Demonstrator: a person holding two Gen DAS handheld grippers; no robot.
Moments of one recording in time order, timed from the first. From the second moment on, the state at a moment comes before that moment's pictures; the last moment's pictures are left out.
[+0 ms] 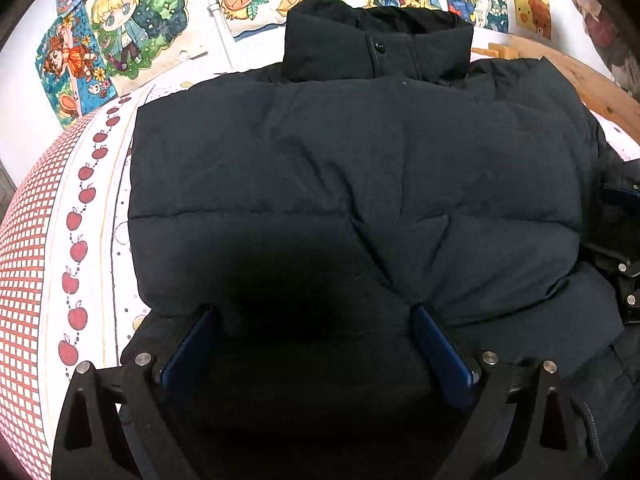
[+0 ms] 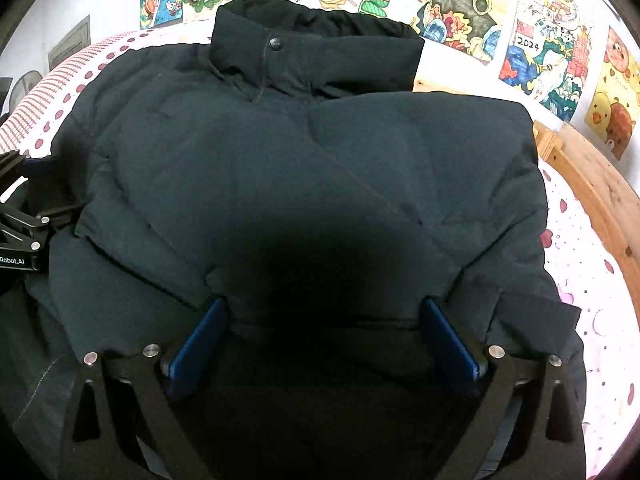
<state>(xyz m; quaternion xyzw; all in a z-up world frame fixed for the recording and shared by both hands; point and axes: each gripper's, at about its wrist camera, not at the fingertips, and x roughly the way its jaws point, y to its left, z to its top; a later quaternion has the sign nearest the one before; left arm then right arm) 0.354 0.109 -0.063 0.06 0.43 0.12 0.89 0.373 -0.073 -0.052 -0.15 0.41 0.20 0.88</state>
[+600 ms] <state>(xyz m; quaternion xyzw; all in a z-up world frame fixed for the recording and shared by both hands) 0.352 0.109 -0.069 0.06 0.41 0.12 0.90 0.376 -0.075 -0.057 -0.14 0.41 0.21 0.88</state>
